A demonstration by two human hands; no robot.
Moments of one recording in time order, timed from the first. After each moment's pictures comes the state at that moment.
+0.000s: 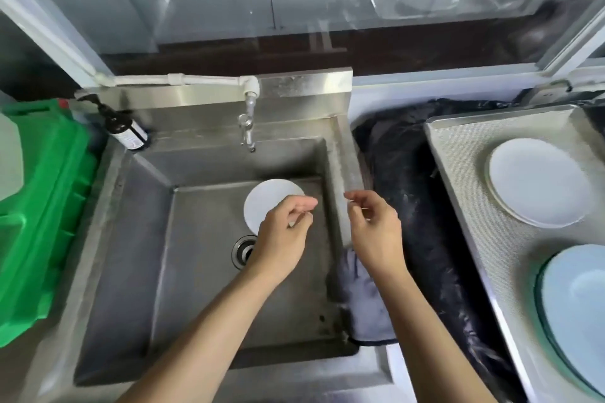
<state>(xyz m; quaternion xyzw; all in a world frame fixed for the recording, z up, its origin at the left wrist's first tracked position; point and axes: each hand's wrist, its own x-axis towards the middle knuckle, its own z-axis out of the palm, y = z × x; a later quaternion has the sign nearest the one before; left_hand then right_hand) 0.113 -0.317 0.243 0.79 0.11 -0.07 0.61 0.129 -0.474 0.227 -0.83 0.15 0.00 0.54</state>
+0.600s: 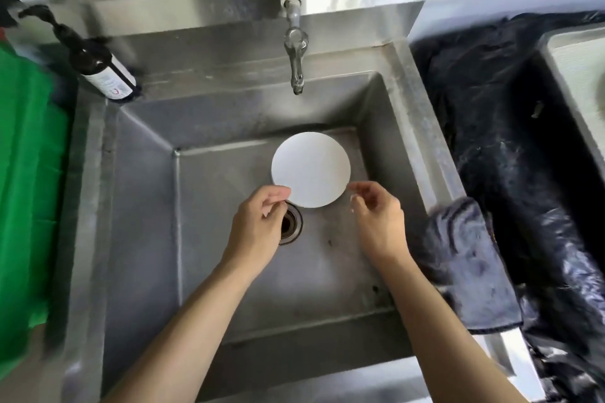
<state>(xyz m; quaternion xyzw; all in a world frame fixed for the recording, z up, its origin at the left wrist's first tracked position) 0.126 -0.144 0.108 0.79 0.16 -0.12 0.58 0.133 -0.339 0.098 -0.83 0.23 0.07 0.50</state>
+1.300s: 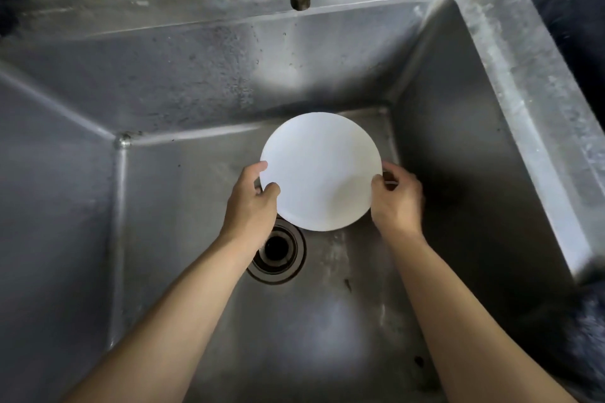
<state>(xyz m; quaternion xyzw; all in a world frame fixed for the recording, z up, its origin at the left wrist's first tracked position) 0.229 -0.141 -0.089 0.78 0.27 -0.14 0.55 0.239 -0.351 -0.111 -0.81 0.31 0.03 0.49</state>
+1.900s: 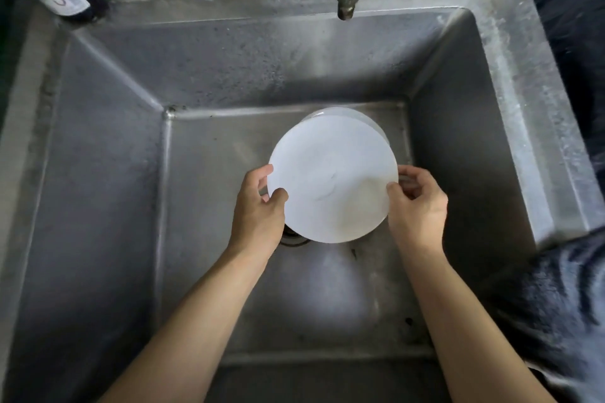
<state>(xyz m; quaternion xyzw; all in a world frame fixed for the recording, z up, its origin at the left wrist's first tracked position) 0.162 -0.137 -0.021 0.71 0.34 -0.10 0.61 0.187 -0.341 -0.041 -0.82 0.30 0.01 0.49</state>
